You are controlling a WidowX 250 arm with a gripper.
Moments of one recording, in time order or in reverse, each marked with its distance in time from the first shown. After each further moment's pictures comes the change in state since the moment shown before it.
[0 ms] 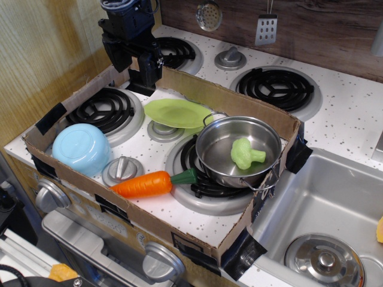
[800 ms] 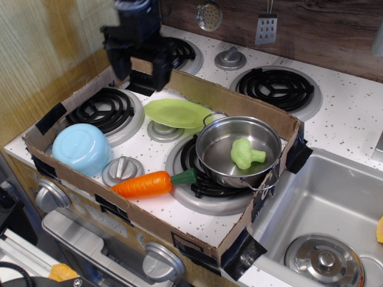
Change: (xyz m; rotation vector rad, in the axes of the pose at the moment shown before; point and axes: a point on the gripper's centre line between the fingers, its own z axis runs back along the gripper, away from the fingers) arm -0.001 -0.034 0.015 0.043 0.100 0.303
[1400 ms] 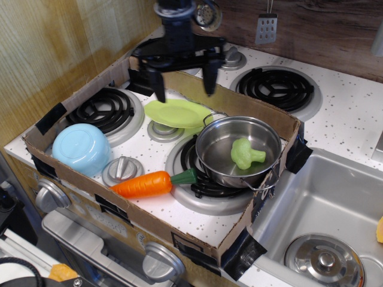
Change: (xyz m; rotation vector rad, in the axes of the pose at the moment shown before) arm -0.017 -0.070 0.001 -0.058 0.009 0.497
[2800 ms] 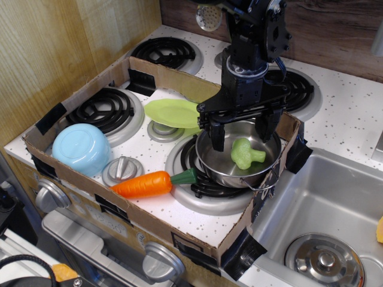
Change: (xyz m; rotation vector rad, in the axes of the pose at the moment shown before) arm -0.047 -0.039 -0.036 0.015 -0.033 0.149
